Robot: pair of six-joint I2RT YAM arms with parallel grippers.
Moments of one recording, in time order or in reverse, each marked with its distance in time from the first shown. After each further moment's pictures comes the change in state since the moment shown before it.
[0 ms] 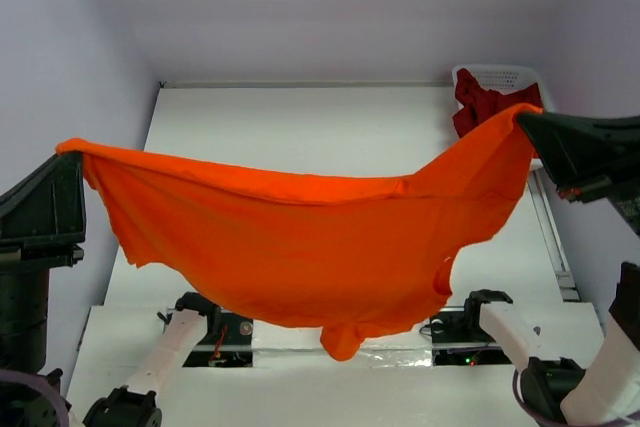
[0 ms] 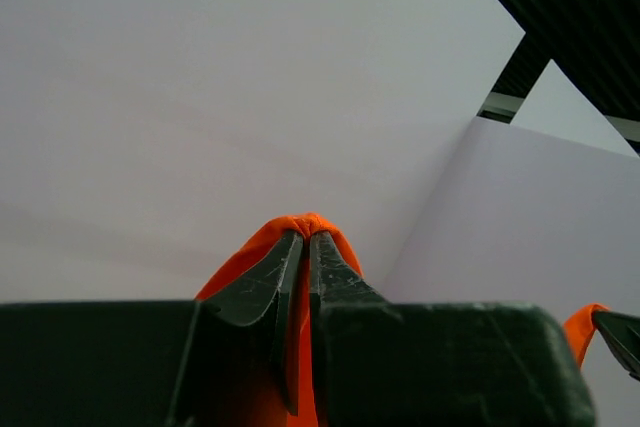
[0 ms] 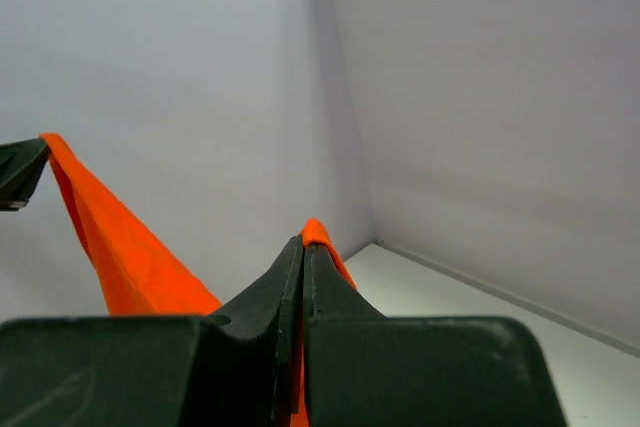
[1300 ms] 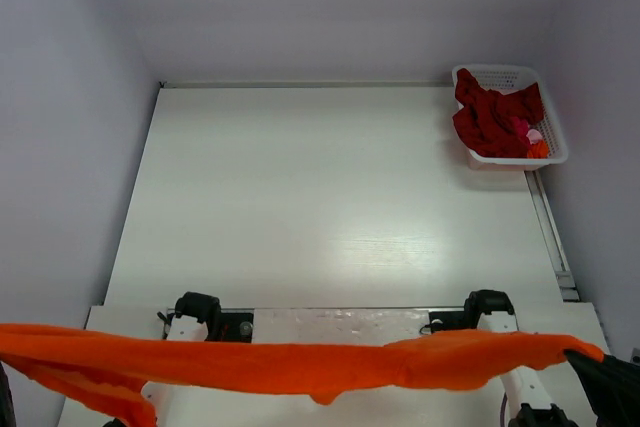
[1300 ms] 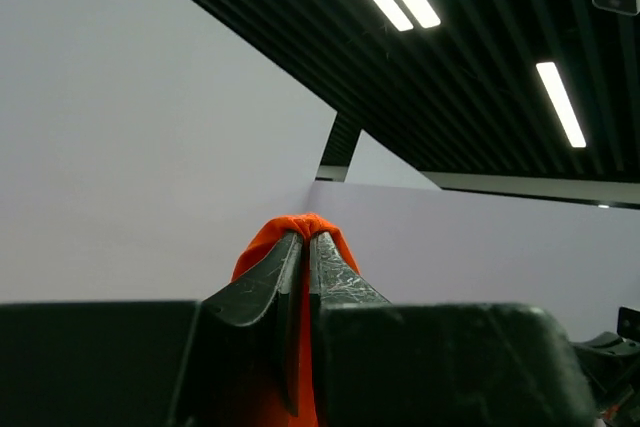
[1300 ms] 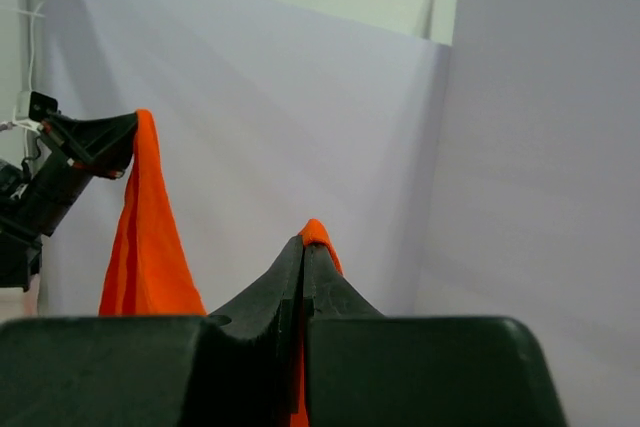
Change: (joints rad) left arm -0.022 -0.269 -0.014 0.096 0.131 -0.132; right arm 0.000 -0.410 -0.053 0.081 -0.044 0.131
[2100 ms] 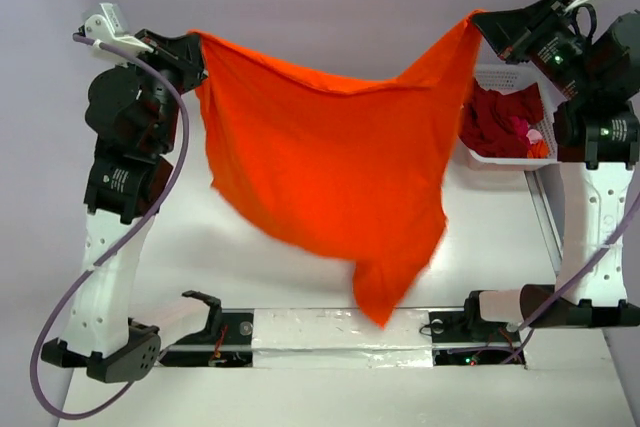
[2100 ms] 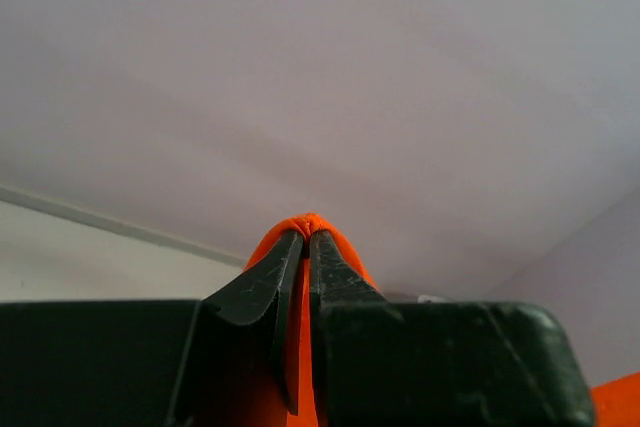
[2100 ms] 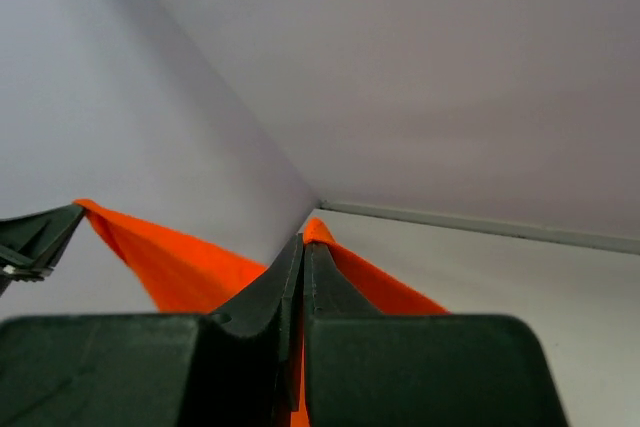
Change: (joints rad) left arm -0.090 0.692 -0.233 0.182 -0.407 0.188; right arm 0.005 0.820 -0.001 0.026 0.165 -0.115
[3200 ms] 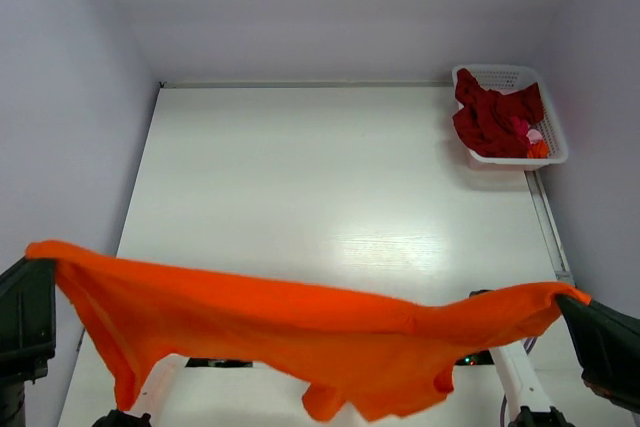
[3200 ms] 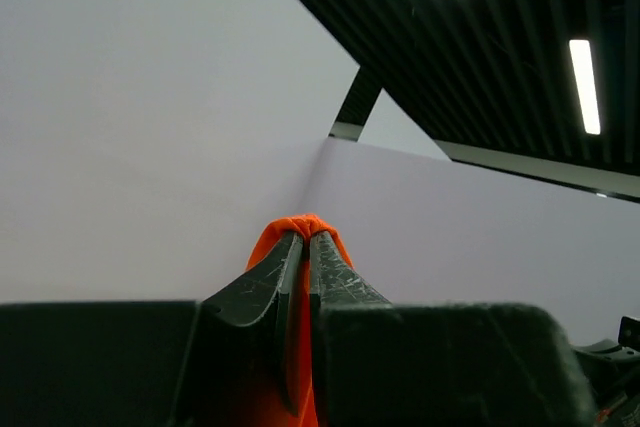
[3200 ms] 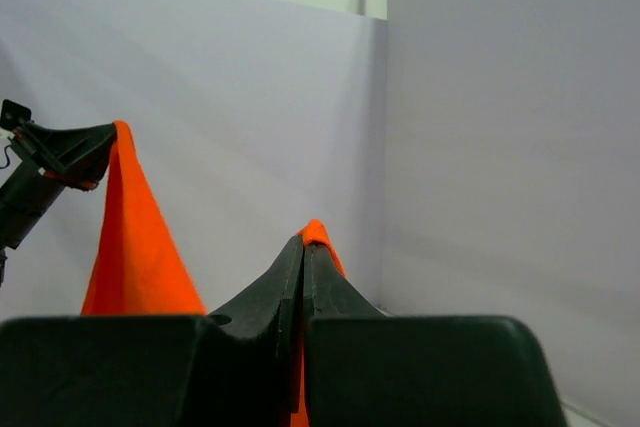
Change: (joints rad) left arm 0.031 -0.672 0.072 -0.149 0.384 -0.216; right arm 0.000 -0.851 -0.086 -0.114 -0.067 0.018
